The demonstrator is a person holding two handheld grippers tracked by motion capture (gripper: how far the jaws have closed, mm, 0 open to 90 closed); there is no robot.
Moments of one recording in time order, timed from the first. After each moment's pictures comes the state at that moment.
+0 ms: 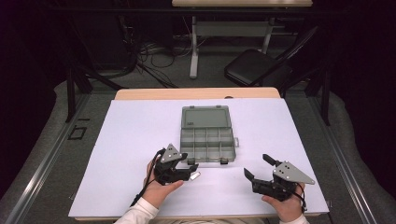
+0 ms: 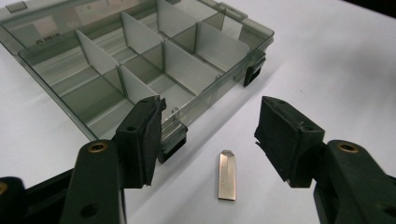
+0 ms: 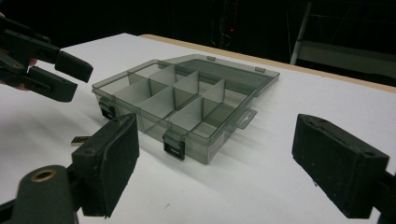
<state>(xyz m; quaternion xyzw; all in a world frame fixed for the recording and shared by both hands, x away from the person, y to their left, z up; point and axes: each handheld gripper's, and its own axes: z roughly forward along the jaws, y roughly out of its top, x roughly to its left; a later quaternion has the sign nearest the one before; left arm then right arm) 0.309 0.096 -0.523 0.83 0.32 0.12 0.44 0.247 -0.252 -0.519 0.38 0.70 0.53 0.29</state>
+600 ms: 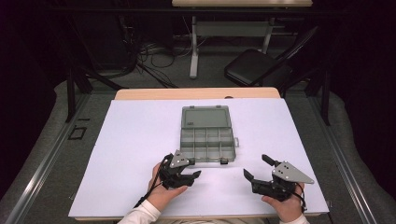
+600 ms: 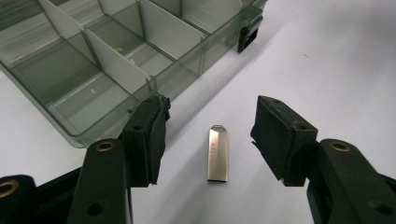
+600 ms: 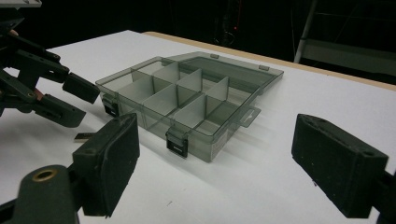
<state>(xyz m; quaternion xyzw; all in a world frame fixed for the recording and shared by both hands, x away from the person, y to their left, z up) 0.304 0.083 -0.540 0.85 0.31 0.11 0.41 0.248 -0.251 -0.520 0.37 0.71 0.53 0.28</state>
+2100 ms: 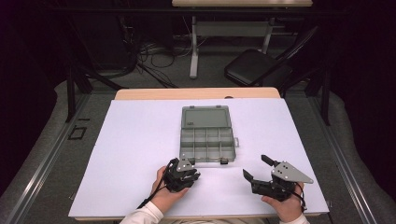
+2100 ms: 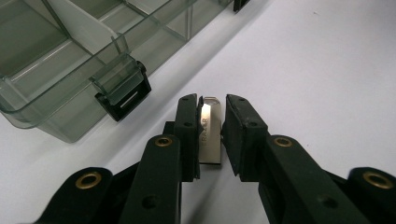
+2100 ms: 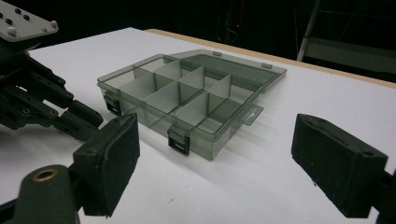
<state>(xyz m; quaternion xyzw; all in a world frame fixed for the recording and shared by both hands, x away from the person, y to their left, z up) 0.302 0.073 -0.559 0.87 0.30 0.10 0.36 0.248 -0.251 -0.521 0.37 0.71 0.53 0.28</state>
